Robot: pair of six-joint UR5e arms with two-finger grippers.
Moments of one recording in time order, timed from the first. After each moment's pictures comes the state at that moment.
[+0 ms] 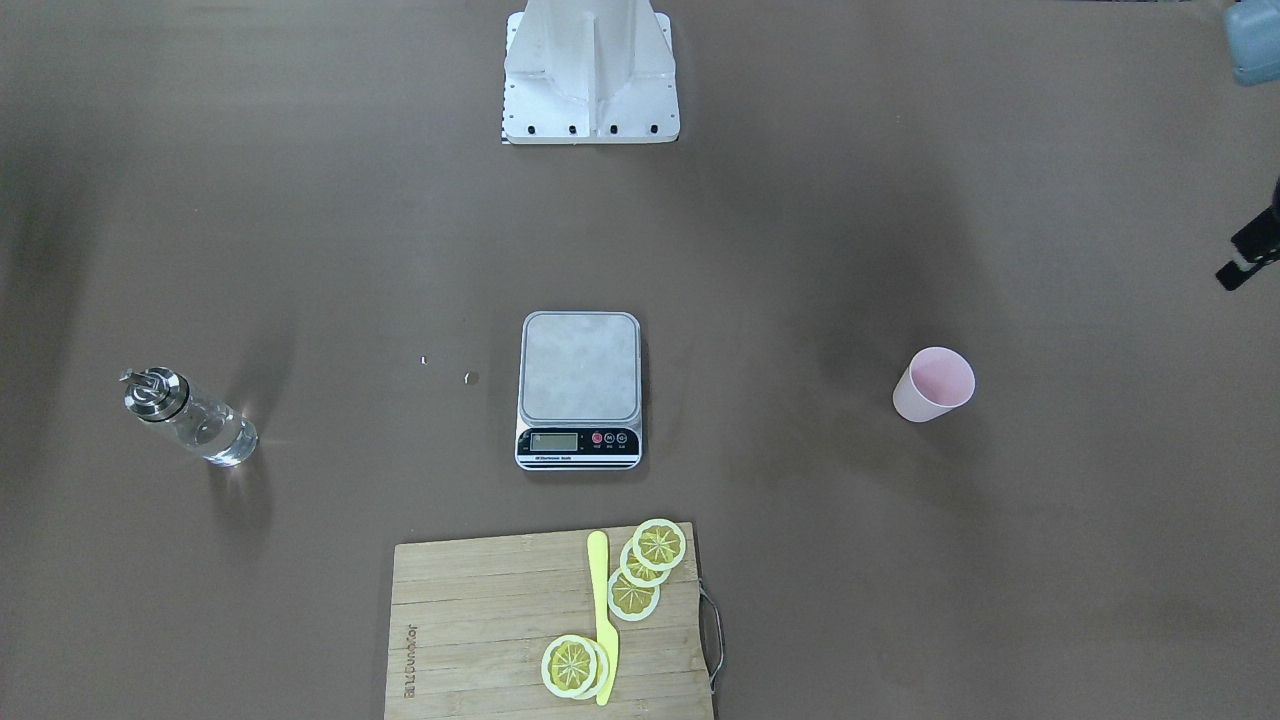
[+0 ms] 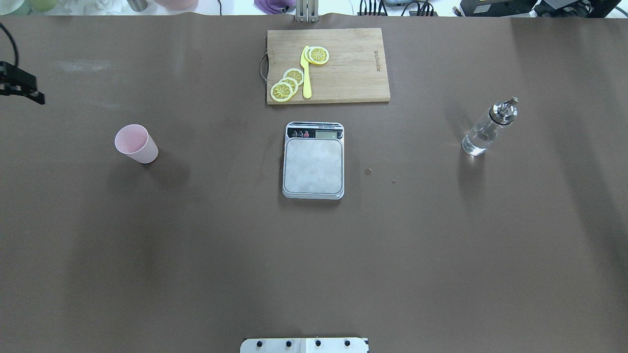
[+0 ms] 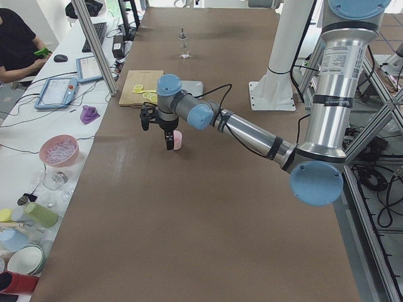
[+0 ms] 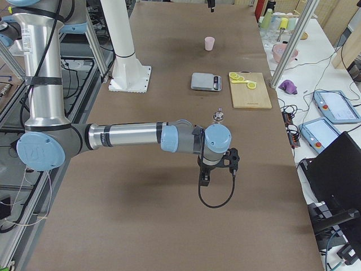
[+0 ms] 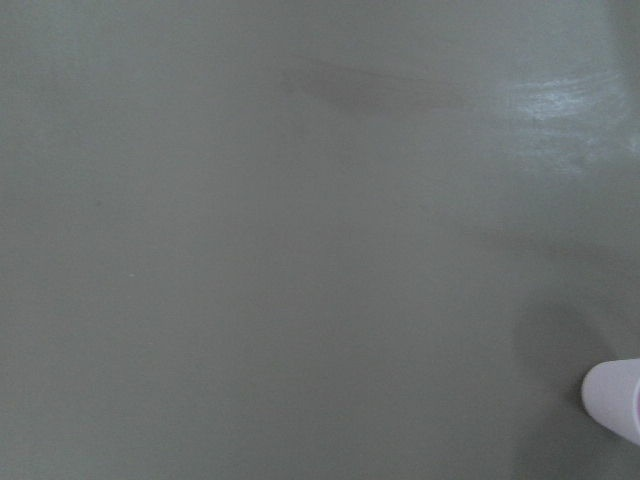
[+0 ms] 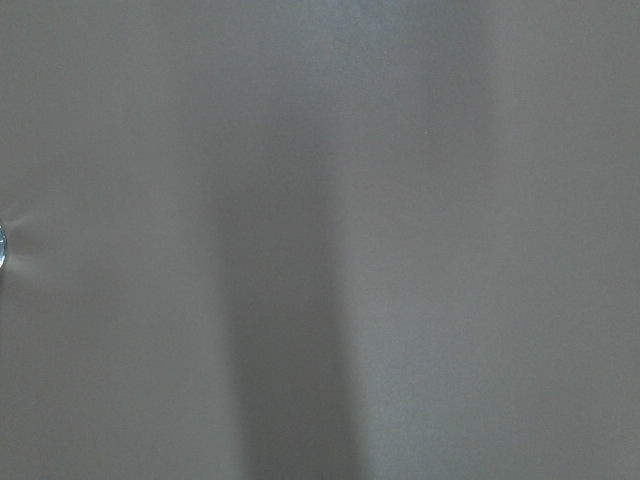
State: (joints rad) left arm -1.15 -1.72 -1.89 -1.68 -2.23 -0.94; right arm 1.58 -1.55 1.66 -1.73 2.47 0.01
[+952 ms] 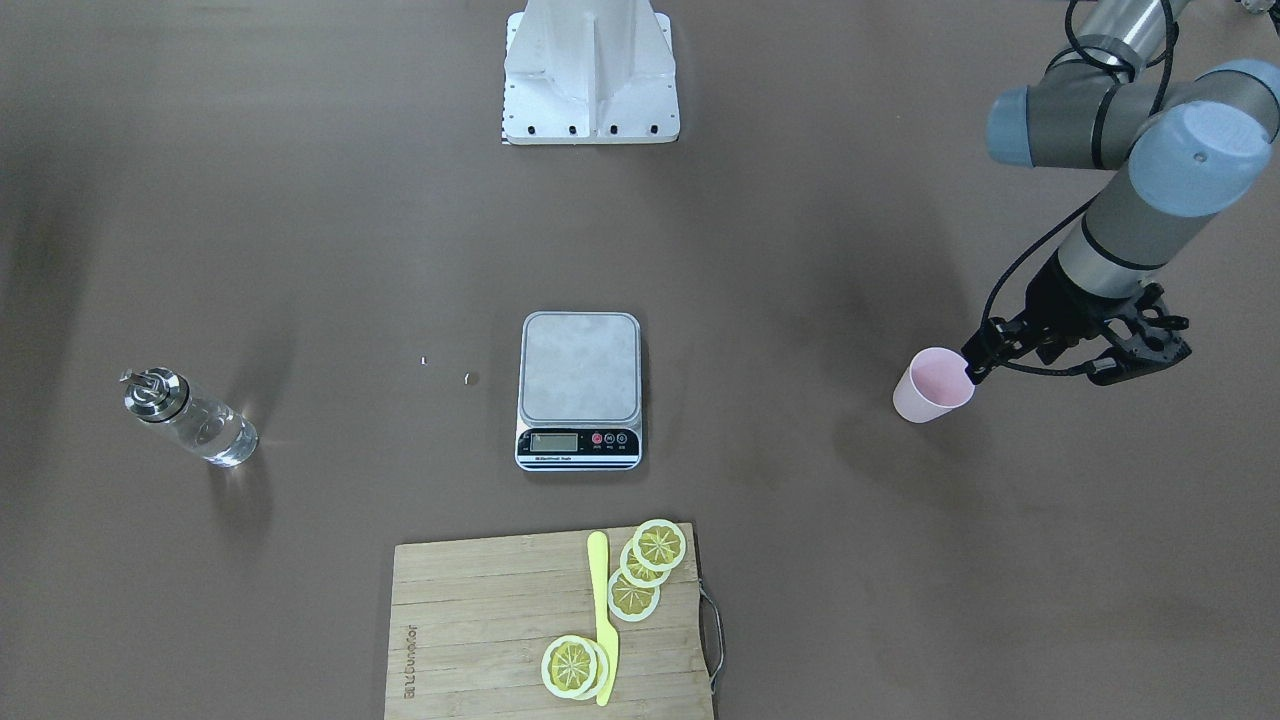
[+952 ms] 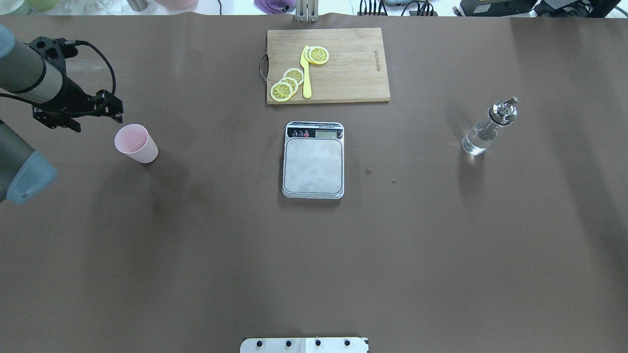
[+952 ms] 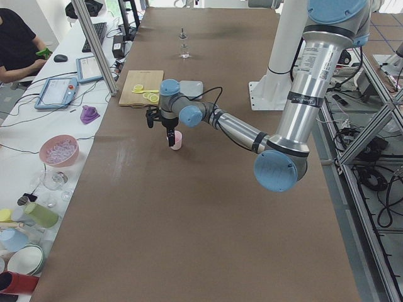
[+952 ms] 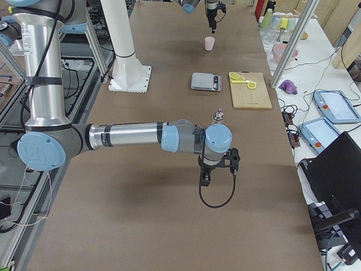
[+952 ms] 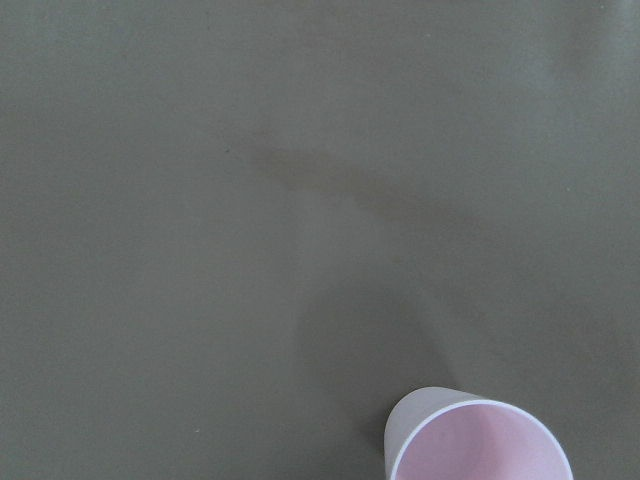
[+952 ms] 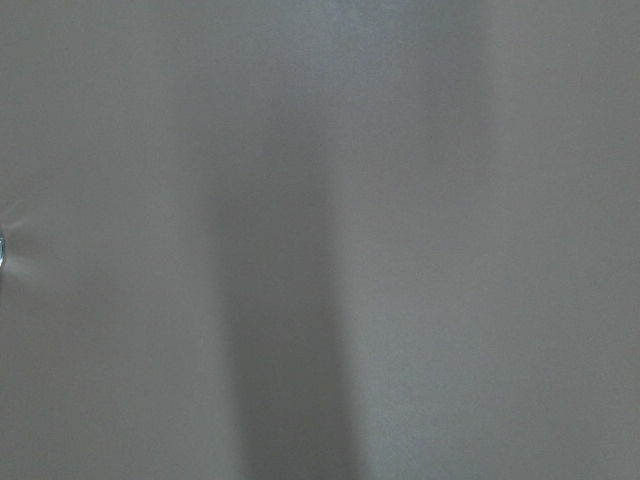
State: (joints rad) left arm -0.98 -1.86 -1.70 -1.78 -2.11 -1.05; right arm 1.58 -1.55 1.66 -1.73 2.47 0.01
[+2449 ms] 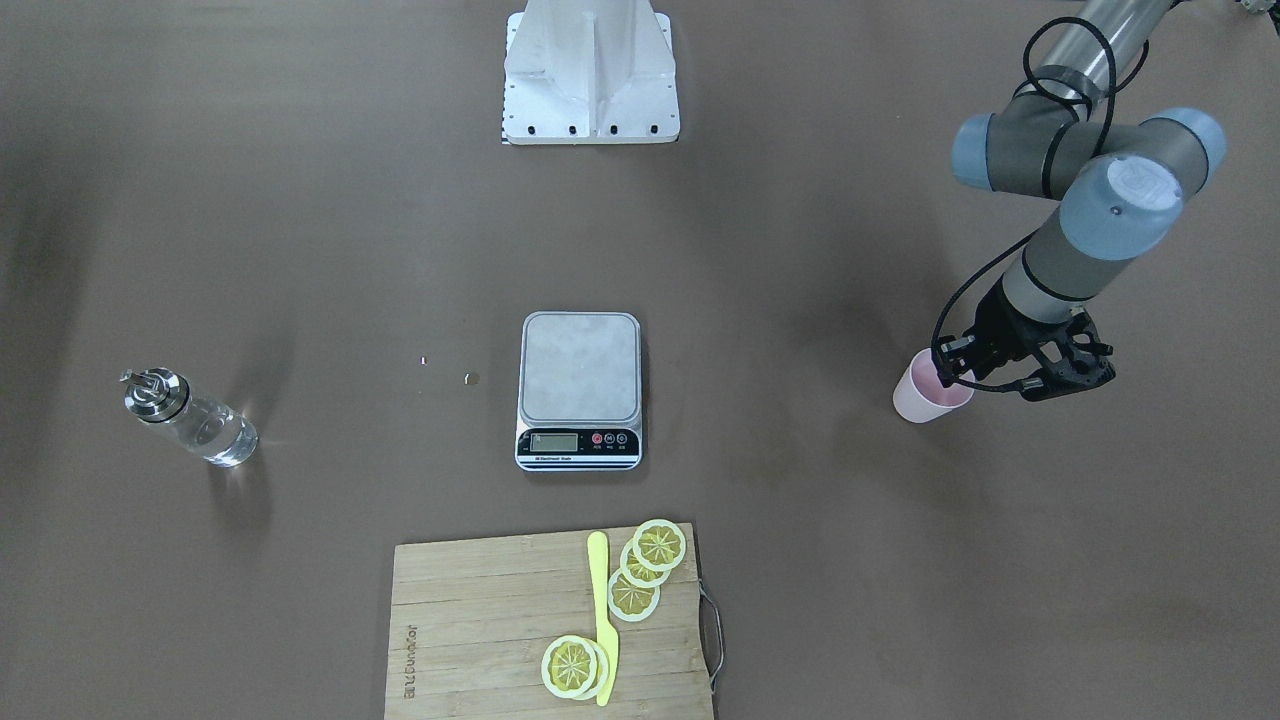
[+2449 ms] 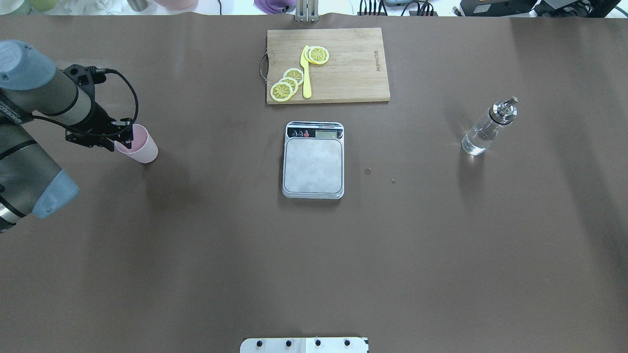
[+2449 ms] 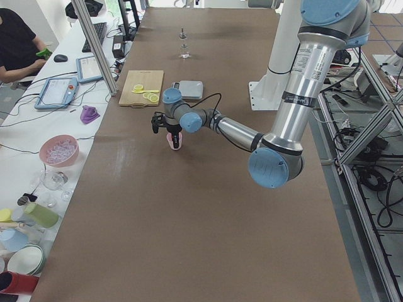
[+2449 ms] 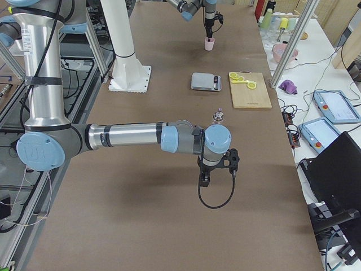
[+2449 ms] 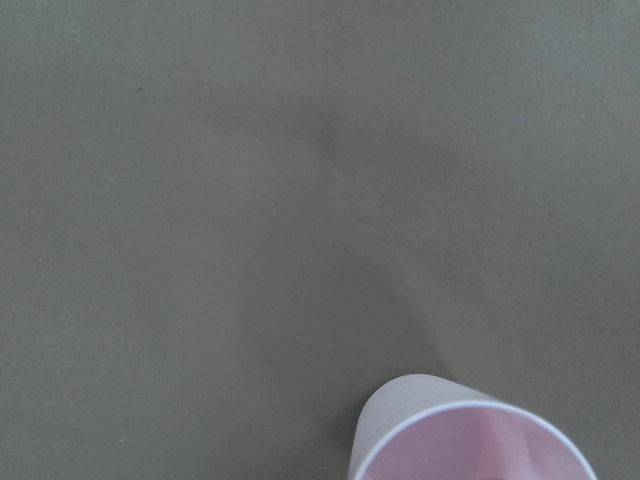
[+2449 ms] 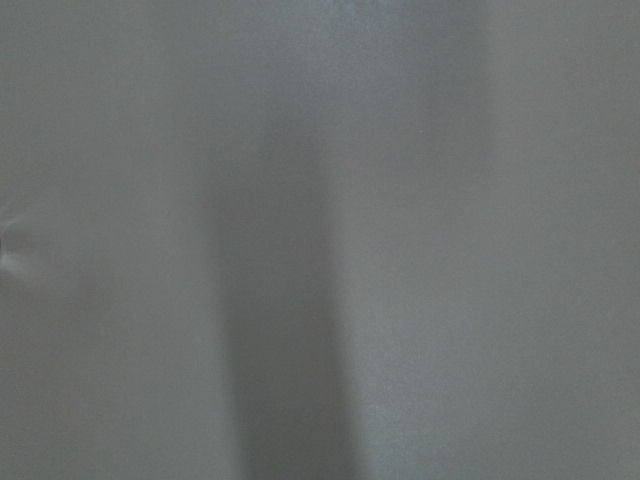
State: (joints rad) left arm -0.90 -1.86 -1.62 -1.83 -2.10 -1.05; right arm 1.58 -1.56 1.66 -1.73 2.47 0.01
